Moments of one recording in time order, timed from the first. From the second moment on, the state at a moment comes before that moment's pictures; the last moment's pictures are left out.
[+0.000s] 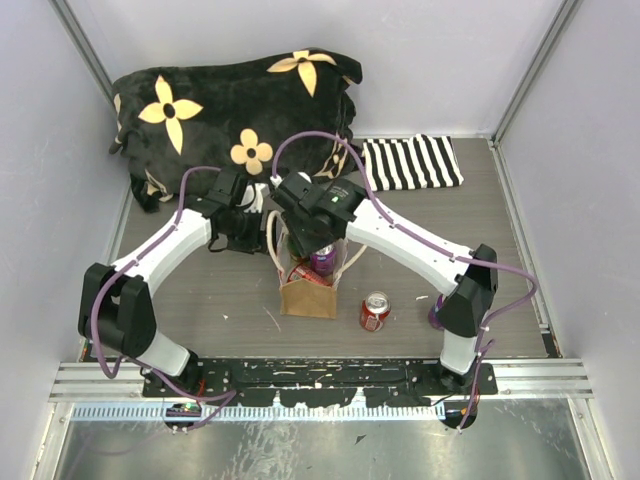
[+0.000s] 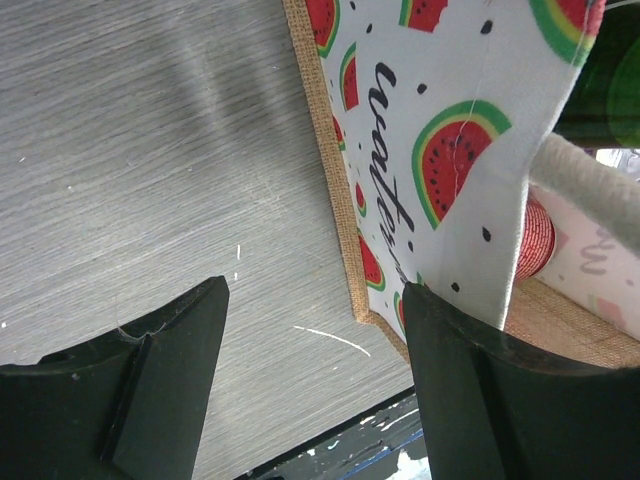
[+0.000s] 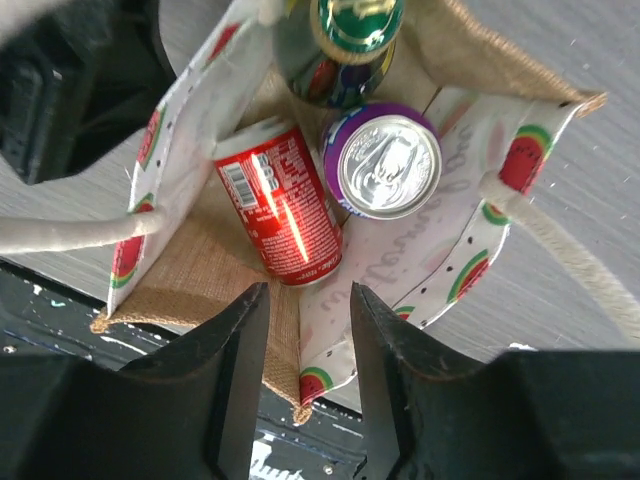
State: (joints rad) left arm -0.40 1.53 1.16 -0.72 0.28 -0.22; right arm 0.96 1.81 1.89 -1.16 0.25 0.38
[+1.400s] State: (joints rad) left arm -0.39 1.49 1.13 -0.73 0.28 -0.21; right arm 0.99 1.89 1.30 -0.67 0.11 0.35
